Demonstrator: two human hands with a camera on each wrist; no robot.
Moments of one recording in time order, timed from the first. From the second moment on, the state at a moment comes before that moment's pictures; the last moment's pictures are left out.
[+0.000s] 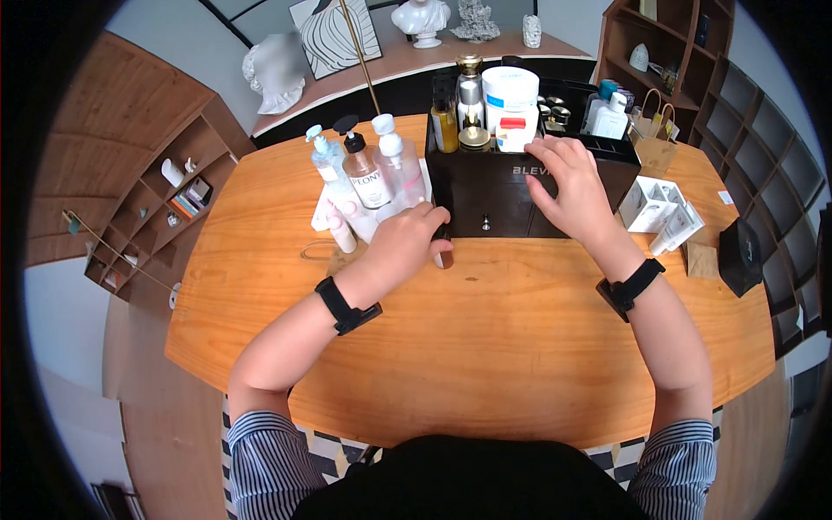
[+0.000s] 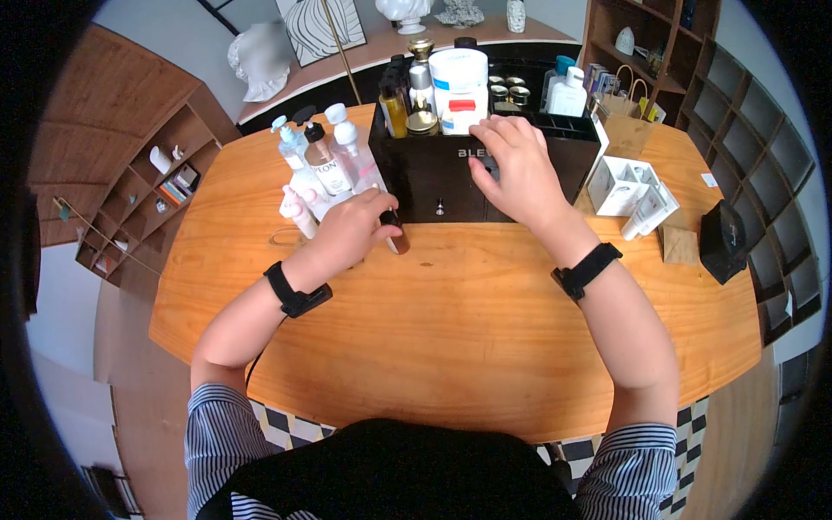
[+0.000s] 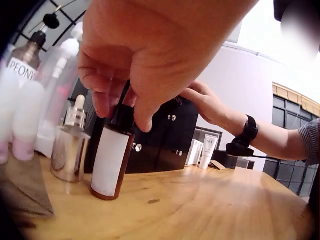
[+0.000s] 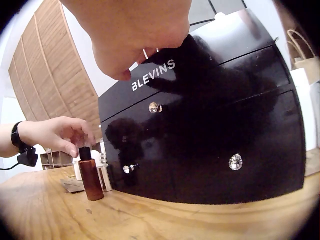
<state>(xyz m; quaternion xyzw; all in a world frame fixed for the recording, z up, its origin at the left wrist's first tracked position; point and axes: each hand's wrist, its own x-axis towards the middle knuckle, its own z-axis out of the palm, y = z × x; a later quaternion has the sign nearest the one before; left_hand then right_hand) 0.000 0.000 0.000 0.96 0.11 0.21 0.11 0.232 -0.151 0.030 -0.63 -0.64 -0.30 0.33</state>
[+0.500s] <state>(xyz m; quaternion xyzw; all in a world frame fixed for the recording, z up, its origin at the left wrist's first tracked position) 0.089 0.073 0.096 0.91 0.11 0.39 -0.04 0.231 -0.150 0.028 -0.64 -0.63 -0.30 0.33</state>
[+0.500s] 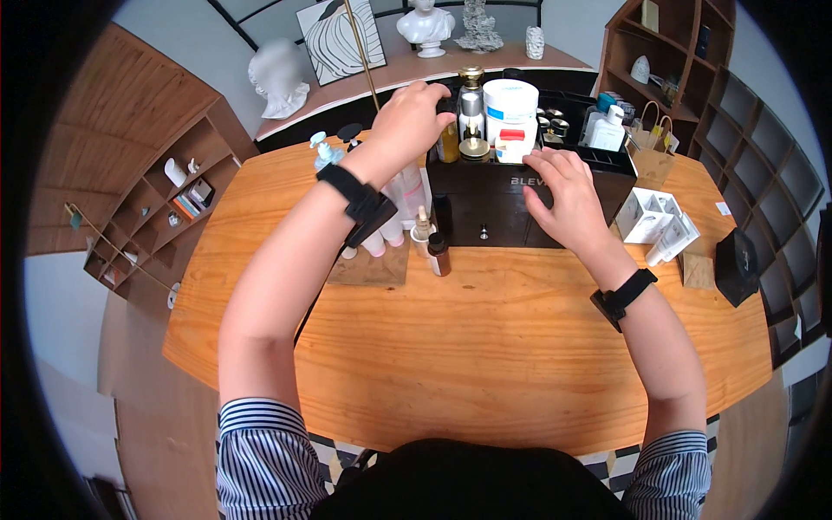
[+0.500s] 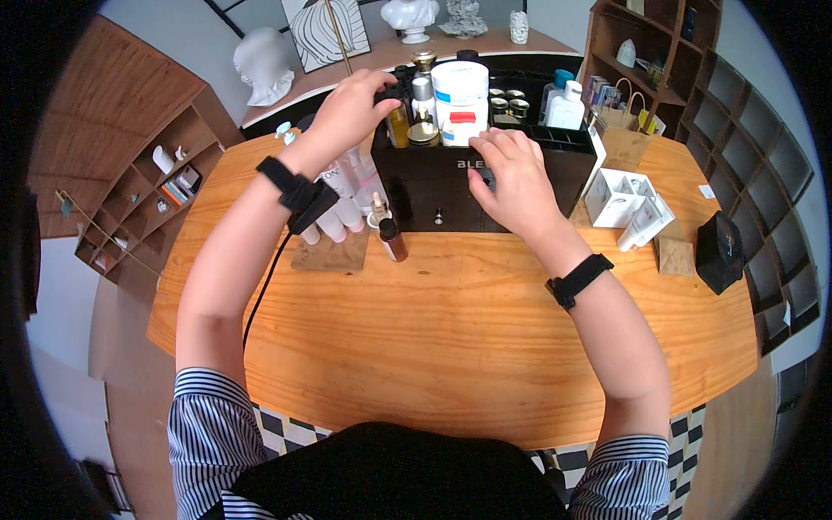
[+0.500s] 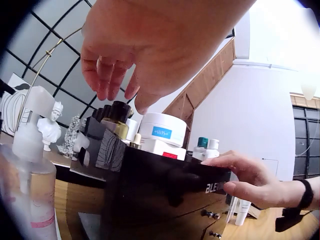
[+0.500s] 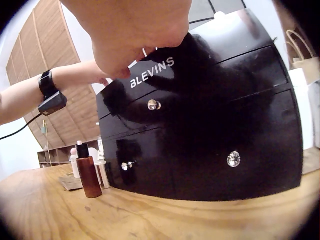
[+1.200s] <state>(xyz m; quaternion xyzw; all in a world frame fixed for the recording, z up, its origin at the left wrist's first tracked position) -0.044 0.016 0.090 0.93 0.14 0.31 0.09 0.232 -0.148 0.025 -0.63 -0.63 -0.32 0.33</state>
